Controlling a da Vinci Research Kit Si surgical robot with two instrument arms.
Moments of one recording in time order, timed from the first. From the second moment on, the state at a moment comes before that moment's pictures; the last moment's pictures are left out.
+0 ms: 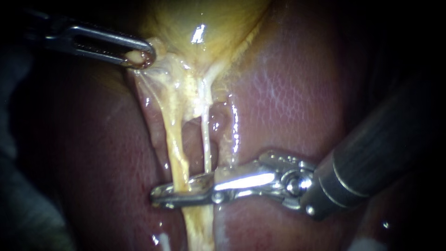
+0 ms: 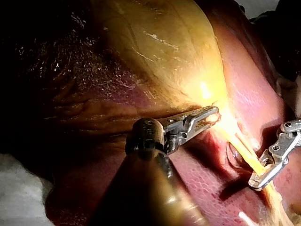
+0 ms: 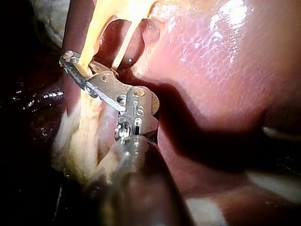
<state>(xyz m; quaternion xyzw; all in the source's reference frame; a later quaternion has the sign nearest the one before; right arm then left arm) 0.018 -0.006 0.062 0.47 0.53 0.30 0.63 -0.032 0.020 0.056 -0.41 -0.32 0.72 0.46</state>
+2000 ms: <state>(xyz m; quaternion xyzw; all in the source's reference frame) 0.001 0.003 0.053 0.20 0.50 0.10 0.84 -0.034 0.018 0.062 -0.42 -0.32 0.72 0.45</state>
